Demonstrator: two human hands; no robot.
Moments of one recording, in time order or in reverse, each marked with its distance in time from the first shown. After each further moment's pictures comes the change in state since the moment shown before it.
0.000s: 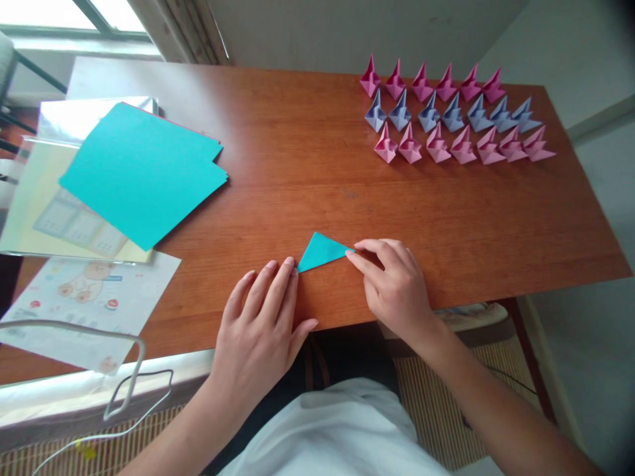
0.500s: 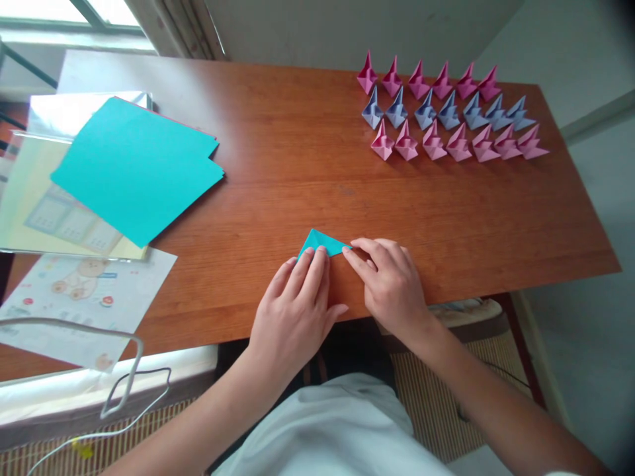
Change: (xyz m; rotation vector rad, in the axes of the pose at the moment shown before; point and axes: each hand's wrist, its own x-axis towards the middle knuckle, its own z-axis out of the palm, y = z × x) left_hand 0.038 0.031 0.006 -0.013 -0.067 0.048; right_hand -0.005 -0.006 -0.005 -0.094 -0.132 0.023
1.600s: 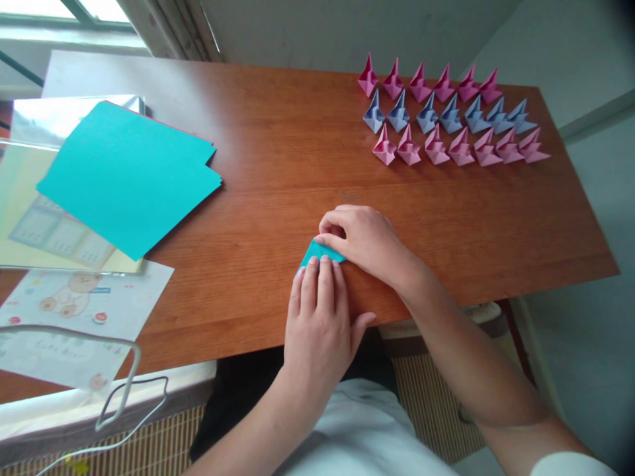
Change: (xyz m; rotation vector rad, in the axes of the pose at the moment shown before) left_hand 0.010 0.037 0.010 -0.070 0.015 -0.196; right_hand 0.112 0.002 -0.013 0.298 -0.299 0.200
